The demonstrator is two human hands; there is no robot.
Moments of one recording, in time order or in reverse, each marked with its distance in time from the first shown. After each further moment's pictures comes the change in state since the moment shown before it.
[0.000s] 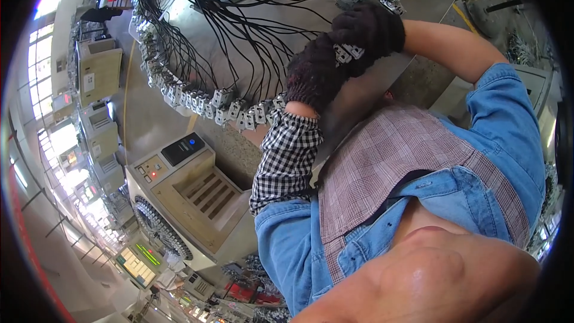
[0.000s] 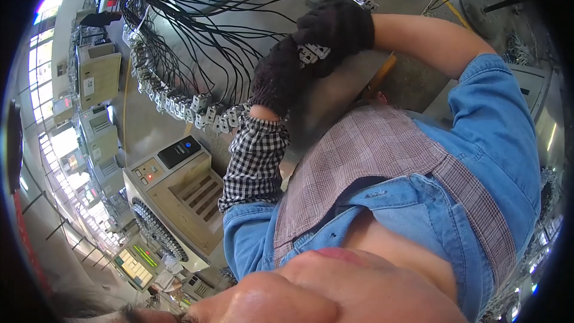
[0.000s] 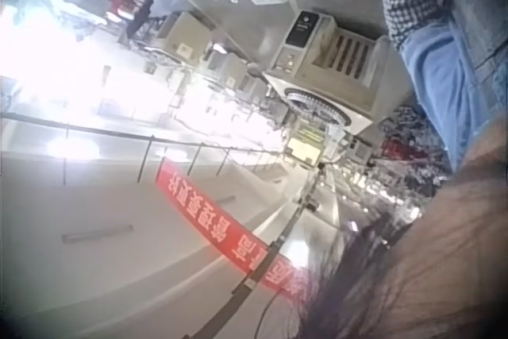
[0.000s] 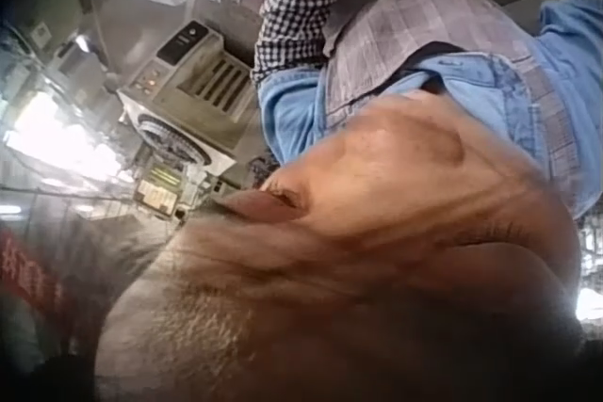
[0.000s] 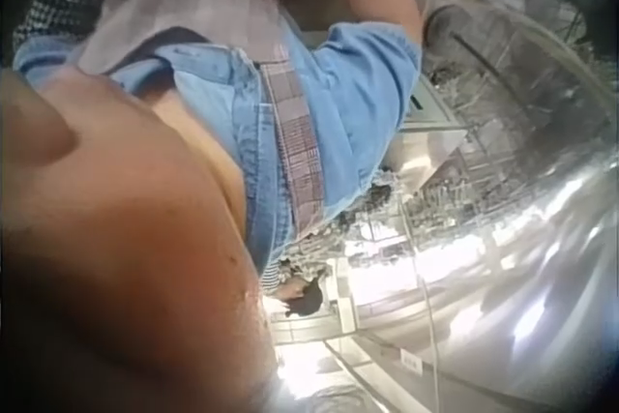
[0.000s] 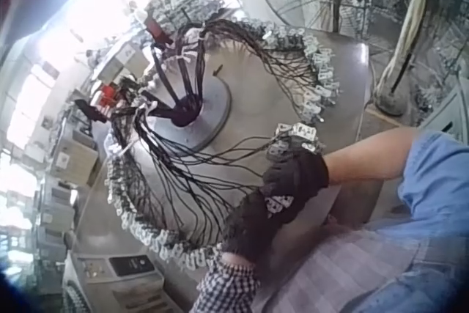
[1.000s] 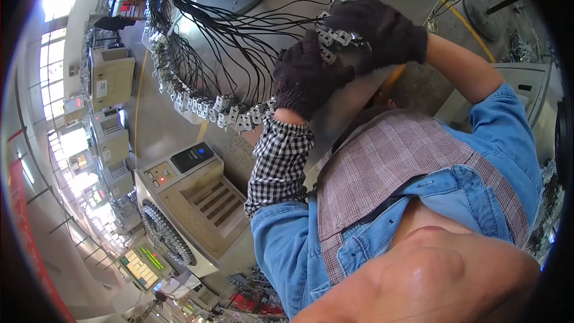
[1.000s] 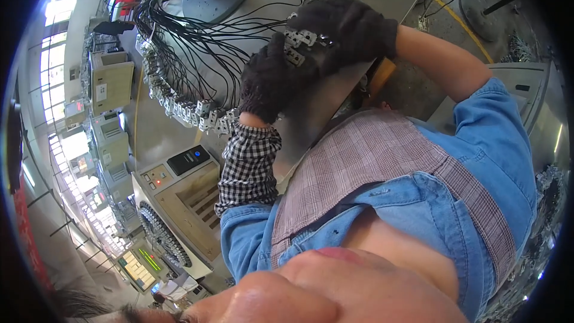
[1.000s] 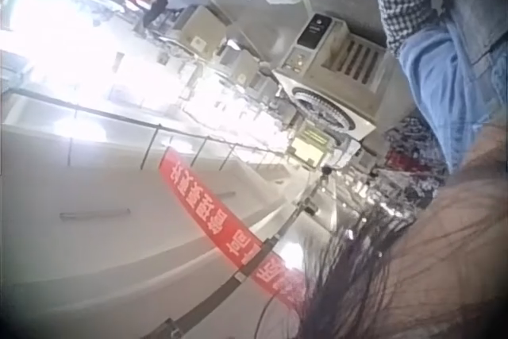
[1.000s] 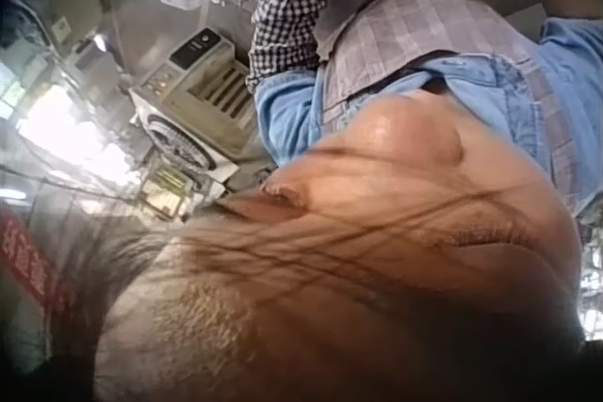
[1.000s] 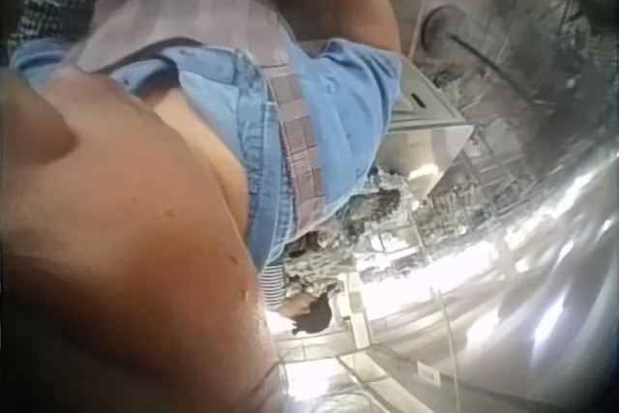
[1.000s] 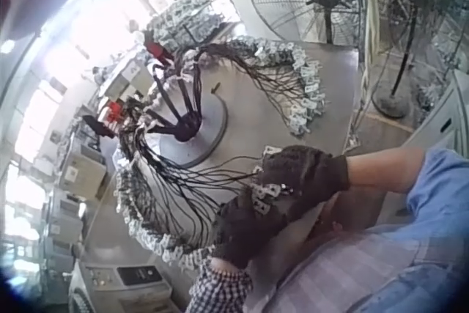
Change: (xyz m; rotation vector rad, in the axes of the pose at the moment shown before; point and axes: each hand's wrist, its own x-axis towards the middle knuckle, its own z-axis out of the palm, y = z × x) left_hand -0.001 0.036 -0.019 0.251 -0.101 -0.101; right_hand -0.043 -0.021 -0.026 -0.192 0.249 0.241
